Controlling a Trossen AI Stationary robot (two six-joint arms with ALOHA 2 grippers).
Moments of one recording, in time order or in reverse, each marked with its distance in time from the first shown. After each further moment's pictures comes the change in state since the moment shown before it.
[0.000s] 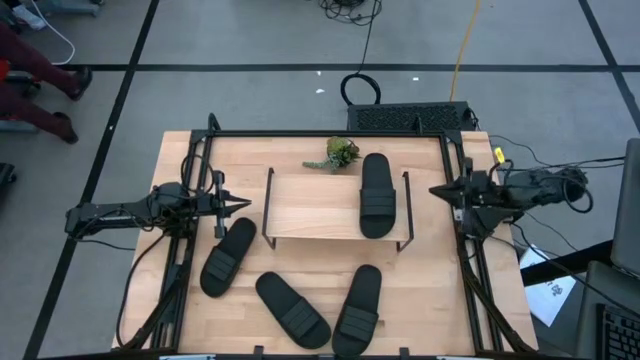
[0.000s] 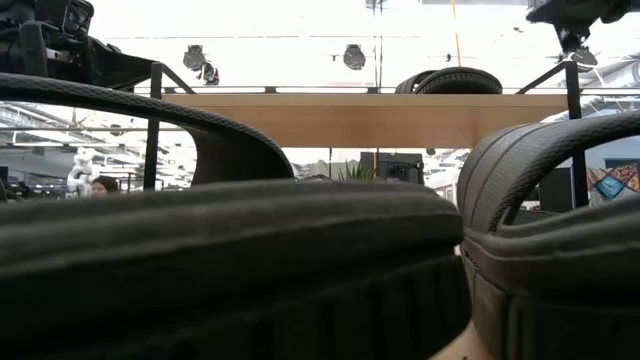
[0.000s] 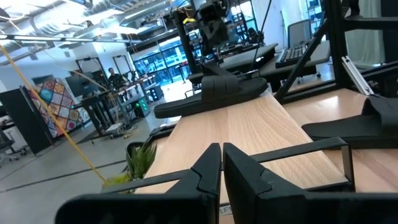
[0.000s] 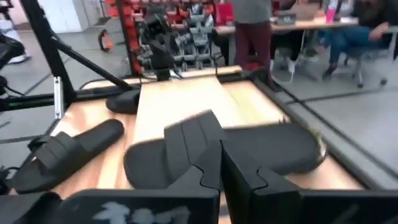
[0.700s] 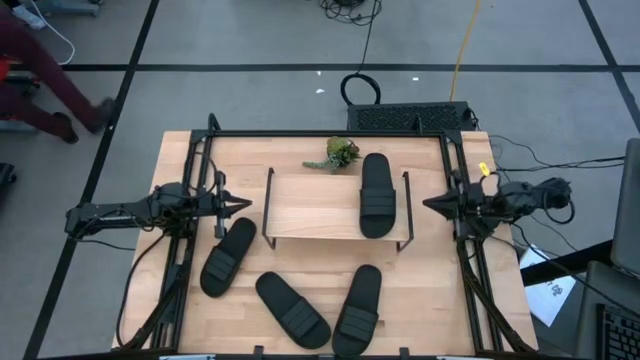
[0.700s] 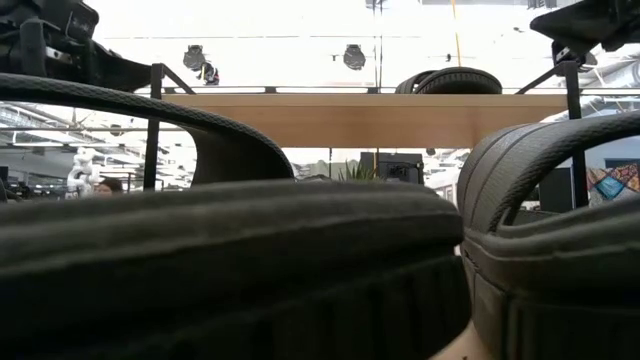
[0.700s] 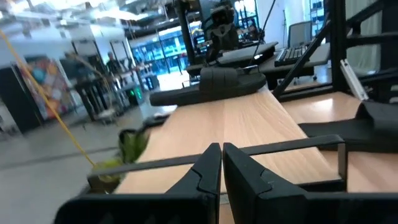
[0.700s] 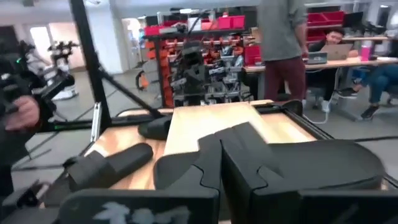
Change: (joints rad) left arm 0.000 0.000 0.000 -0.033 -0.008 -0.101; right arm -0.001 -0.227 -0.301 0.312 -0.118 -0.103
